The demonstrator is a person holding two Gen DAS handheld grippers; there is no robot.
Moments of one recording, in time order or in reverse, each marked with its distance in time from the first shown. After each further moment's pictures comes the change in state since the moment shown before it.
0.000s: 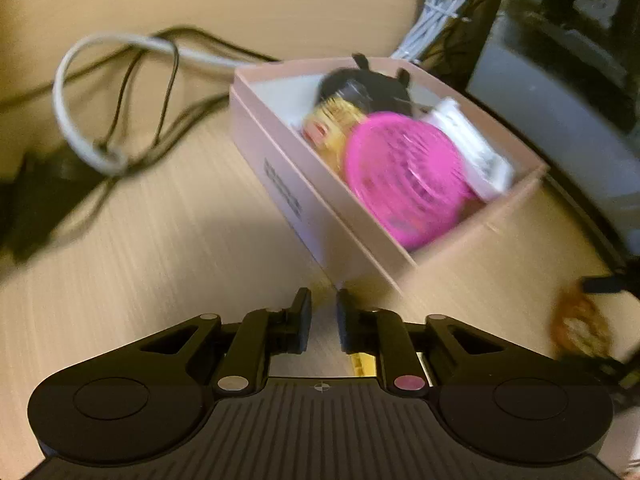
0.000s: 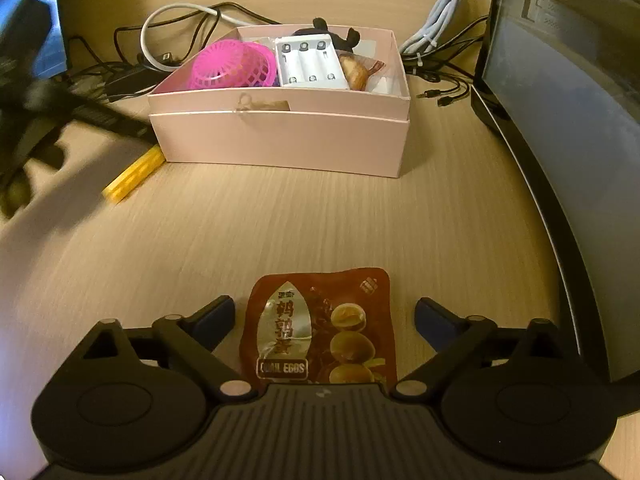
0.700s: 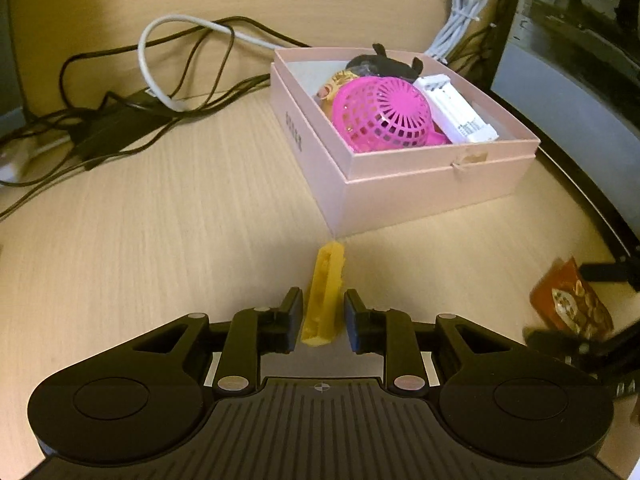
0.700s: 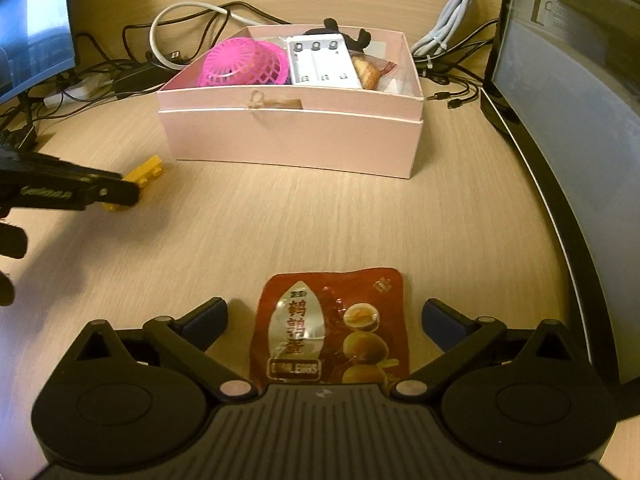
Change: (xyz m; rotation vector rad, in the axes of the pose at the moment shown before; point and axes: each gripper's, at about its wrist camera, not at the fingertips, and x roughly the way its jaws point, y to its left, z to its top) left arm -0.027 -0.051 -0.046 -0.121 -0.055 0.221; right arm 0.001 0.005 -0.003 -0.035 -0.011 0.035
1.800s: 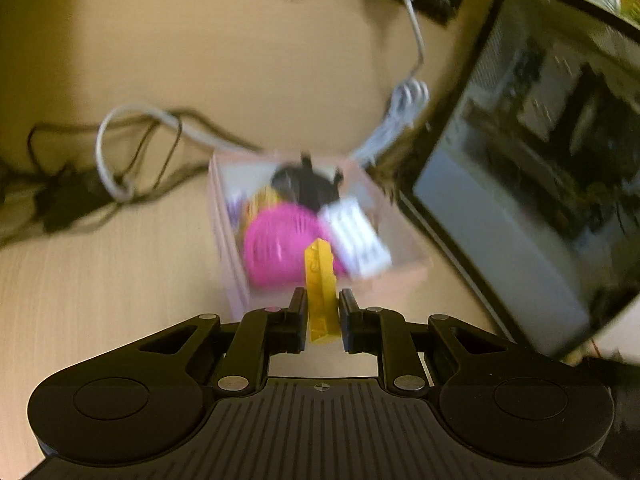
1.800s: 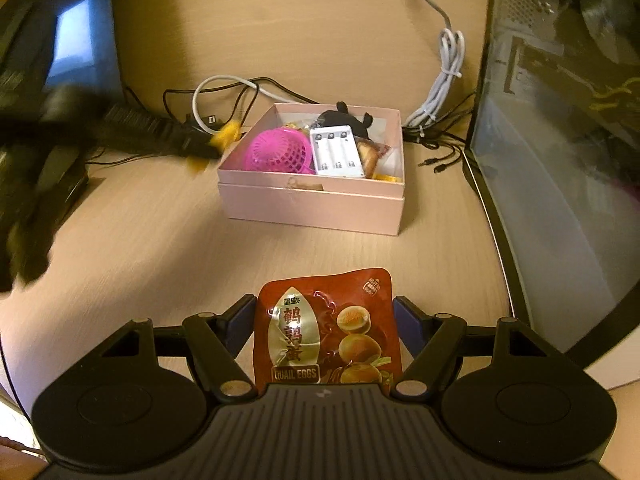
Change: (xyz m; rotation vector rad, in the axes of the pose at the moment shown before) left arm -0.053 -0.030 0.063 -0.101 -0.158 -0.190; right arm -0.098 -0.007 0.002 0.002 -0.127 0.040
